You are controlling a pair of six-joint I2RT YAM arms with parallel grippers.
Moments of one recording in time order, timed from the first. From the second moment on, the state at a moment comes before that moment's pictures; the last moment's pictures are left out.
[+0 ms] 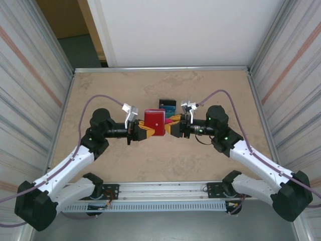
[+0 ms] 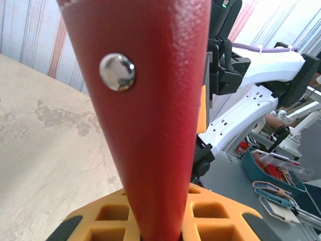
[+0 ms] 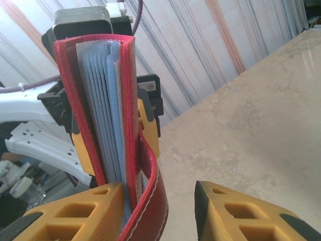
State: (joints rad) left arm -0.53 0.95 0.63 0.26 1.01 -0.37; right arm 0.64 1.00 0.69 0.21 -0.74 0.48
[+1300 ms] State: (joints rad) left arm -0.55 0.98 0.63 0.26 0.94 -0.37; right arm 0.74 1.01 0.71 0.13 -0.59 0.43
